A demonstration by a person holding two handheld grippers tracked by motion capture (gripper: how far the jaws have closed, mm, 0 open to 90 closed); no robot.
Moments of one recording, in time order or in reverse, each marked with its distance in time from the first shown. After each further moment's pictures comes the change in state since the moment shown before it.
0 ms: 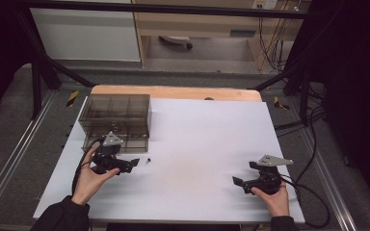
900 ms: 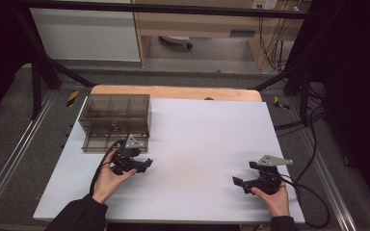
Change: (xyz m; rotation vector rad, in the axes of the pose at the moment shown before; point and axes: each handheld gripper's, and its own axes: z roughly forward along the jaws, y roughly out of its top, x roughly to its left) left arm -0.024 0.008 0.041 0.057 -0.026 0.050; right arm 0.000 0.000 0.000 0.000 0.000 -0.002
